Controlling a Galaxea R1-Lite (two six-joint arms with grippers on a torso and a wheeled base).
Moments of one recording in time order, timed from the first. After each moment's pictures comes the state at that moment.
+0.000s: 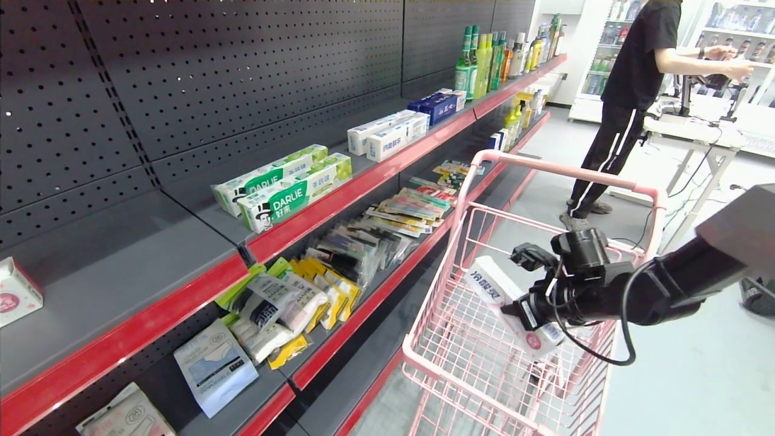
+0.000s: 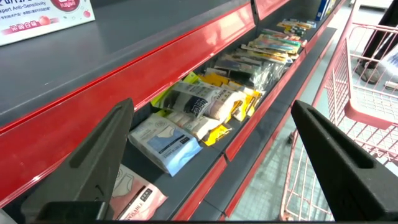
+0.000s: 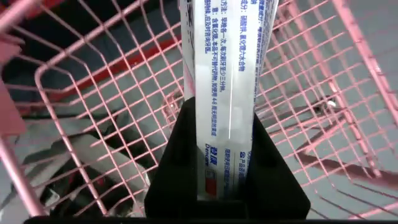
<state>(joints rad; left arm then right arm) 0.00 0.00 0.00 0.00 -0.02 -0.01 0.19 2.10 -0.90 -0.36 0.23 -0.23</state>
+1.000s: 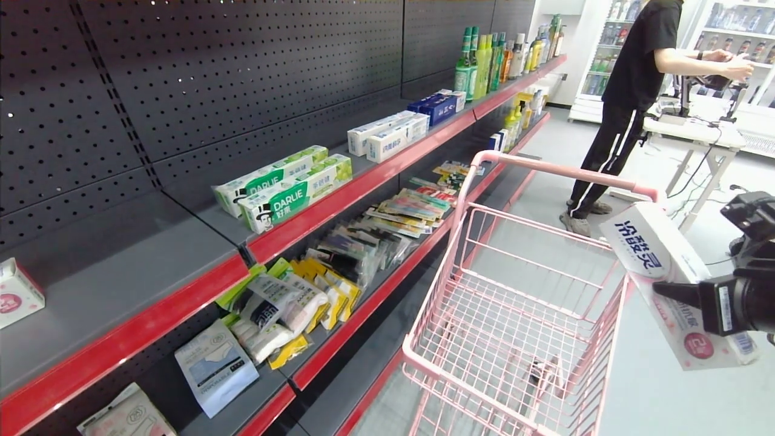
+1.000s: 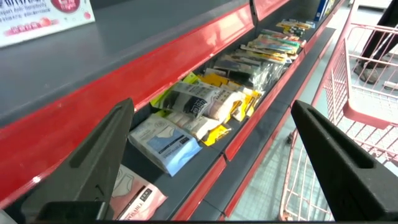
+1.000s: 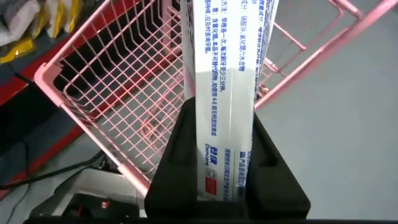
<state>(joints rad) 0.00 0.00 0.00 0.00 -0.02 -0.01 -0.02 1.25 -0.68 0.02 0.13 -0.15</state>
